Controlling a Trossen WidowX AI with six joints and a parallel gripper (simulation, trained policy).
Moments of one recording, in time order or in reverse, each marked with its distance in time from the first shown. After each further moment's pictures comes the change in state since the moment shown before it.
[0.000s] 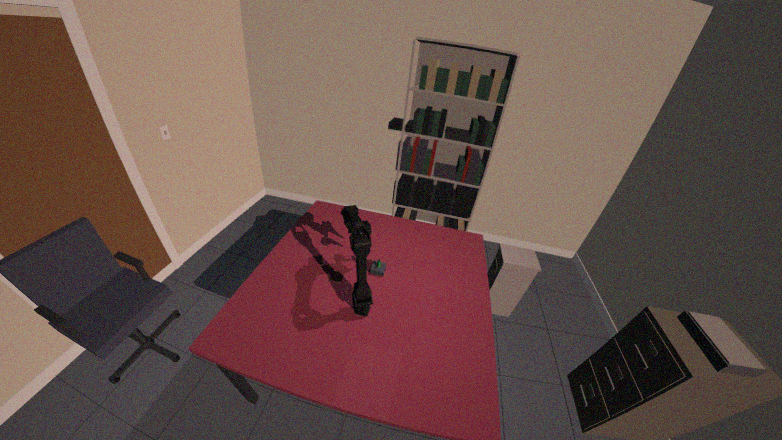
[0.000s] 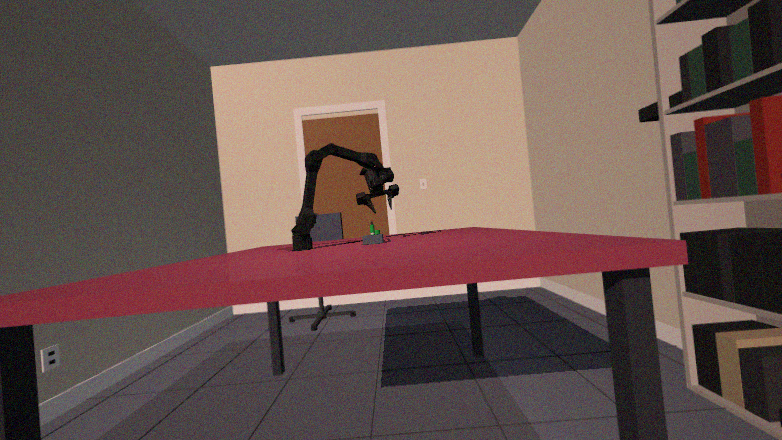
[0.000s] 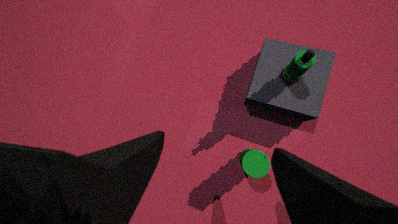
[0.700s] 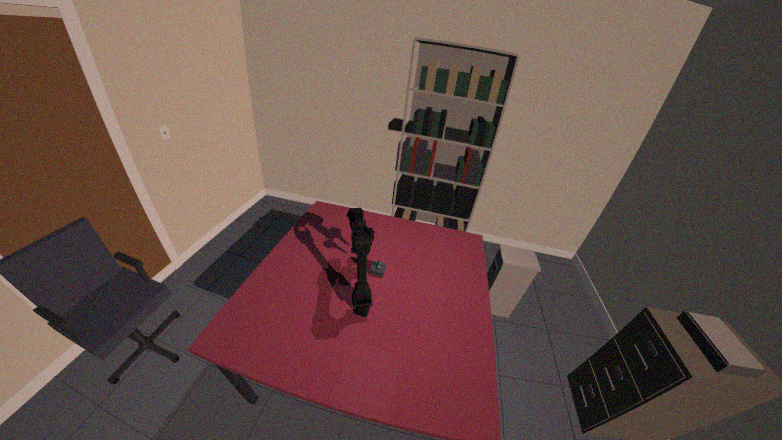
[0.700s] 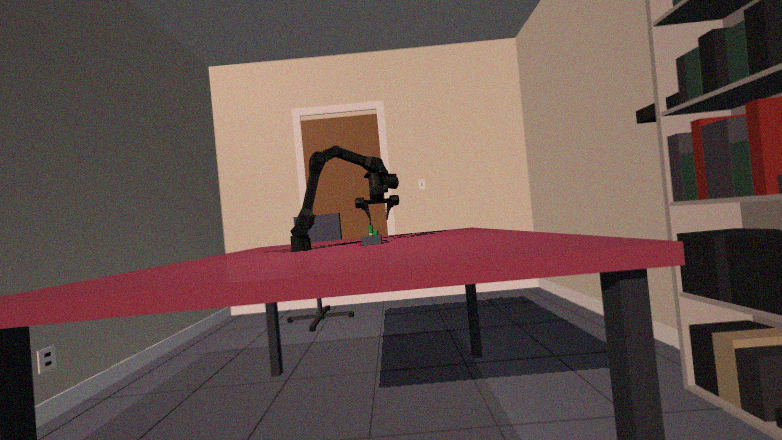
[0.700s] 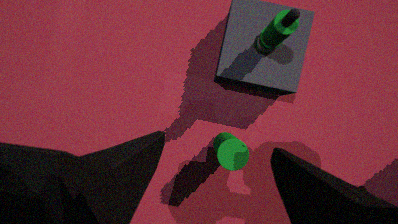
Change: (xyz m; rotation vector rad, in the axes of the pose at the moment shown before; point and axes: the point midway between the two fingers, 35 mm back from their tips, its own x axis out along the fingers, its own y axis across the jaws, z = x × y) arm 0.031 -0.016 -0.008 0.039 0.135 -0.205
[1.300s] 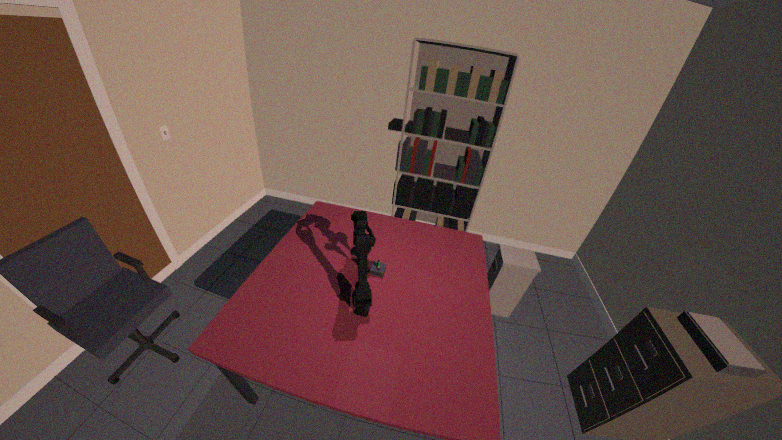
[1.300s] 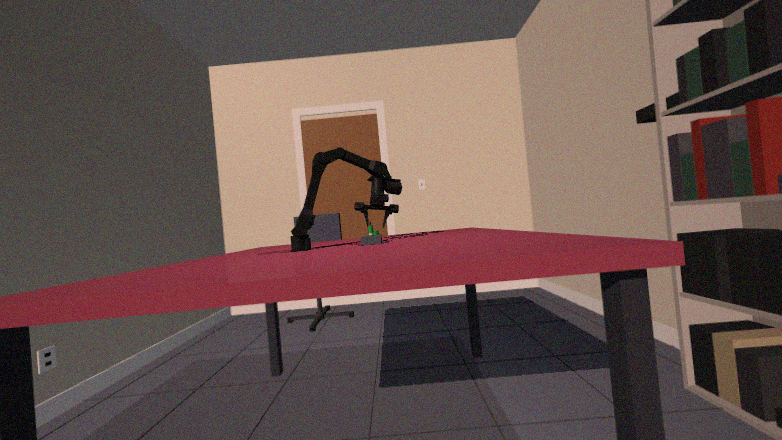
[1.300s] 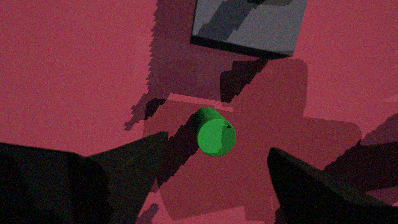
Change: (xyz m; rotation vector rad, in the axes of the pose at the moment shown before) arm 0.025 -0.011 -0.015 0.001 0.174 -0.145
